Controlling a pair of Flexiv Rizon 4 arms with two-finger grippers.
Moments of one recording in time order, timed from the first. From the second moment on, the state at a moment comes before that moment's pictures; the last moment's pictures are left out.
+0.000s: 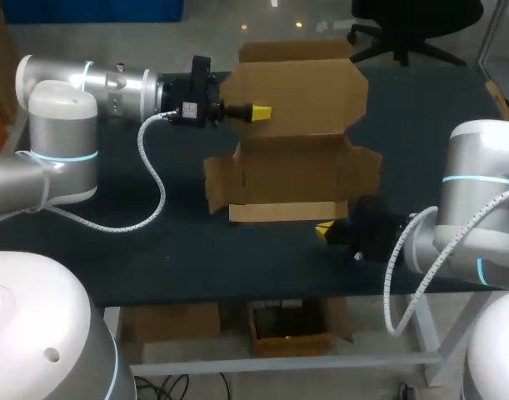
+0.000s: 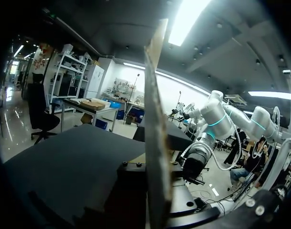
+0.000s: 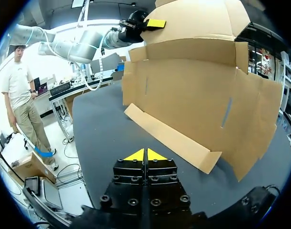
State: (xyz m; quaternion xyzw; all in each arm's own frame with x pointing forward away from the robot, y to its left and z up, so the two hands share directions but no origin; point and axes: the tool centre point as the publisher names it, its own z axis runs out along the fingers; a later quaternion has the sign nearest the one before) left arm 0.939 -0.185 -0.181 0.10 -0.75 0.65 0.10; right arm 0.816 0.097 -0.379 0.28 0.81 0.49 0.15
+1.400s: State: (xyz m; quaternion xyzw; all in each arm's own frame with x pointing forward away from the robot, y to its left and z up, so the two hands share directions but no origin) left arm 0.939 -0.185 -0.181 0.10 -0.75 0.65 0.10; right arm 0.884 0.153 -0.419 0.32 0.82 0.46 0.14
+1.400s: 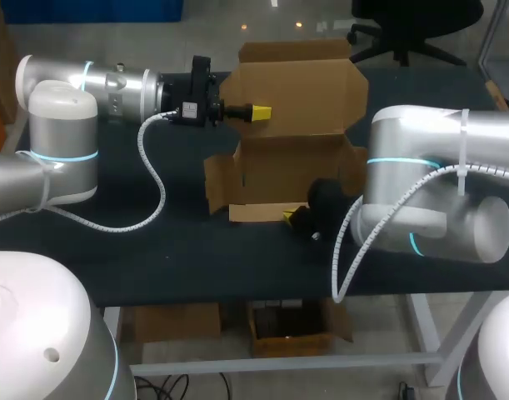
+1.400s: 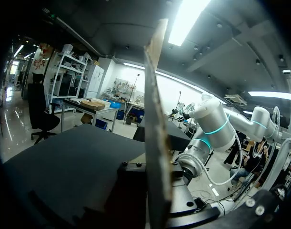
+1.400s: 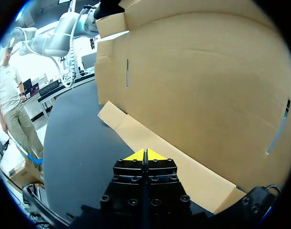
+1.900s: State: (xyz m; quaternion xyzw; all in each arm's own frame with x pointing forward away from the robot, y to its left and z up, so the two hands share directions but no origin) left arm 0.939 -0.185 -0.181 0.10 -0.75 0.65 0.10; right arm 0.887 0.153 -0.425 0.33 0.81 0.46 0.14
